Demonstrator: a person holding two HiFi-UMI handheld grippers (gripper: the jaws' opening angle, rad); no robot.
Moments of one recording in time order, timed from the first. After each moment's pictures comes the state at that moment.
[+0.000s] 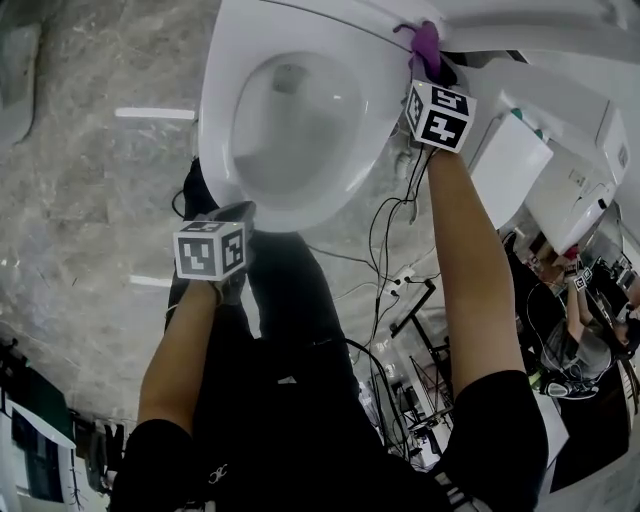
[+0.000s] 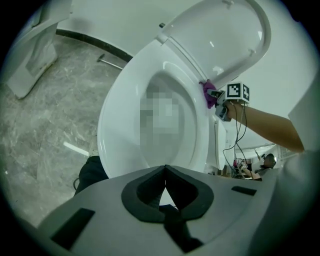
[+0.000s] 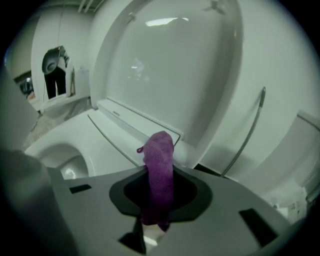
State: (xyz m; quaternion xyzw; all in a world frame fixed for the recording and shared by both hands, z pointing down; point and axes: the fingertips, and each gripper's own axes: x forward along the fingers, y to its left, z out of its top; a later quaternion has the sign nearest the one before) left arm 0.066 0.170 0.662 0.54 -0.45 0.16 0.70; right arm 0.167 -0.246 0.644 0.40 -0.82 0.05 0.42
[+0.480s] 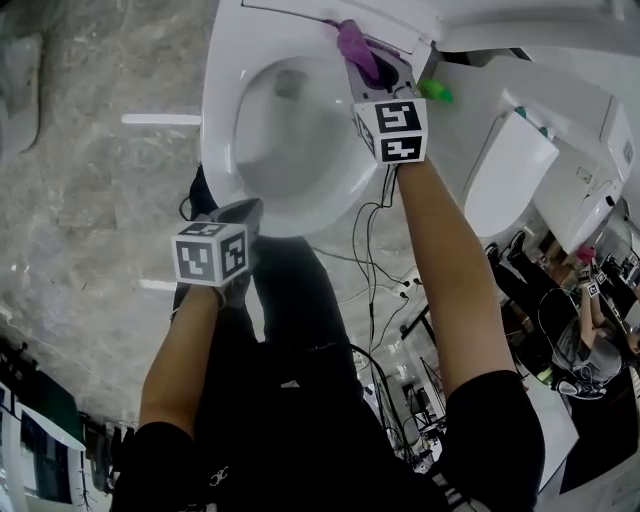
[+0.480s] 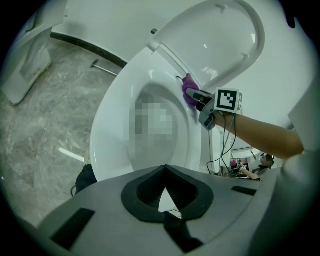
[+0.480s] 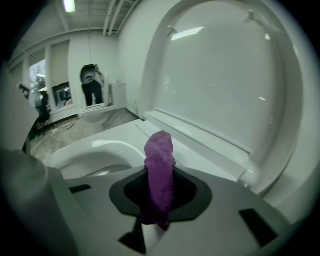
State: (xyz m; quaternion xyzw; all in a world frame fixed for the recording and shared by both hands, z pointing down) left arm 0.061 0.141 0.643 0.56 -0.45 0.14 0.68; right arm 0.069 -0.166 0.648 0.23 -0.90 0.06 0.35
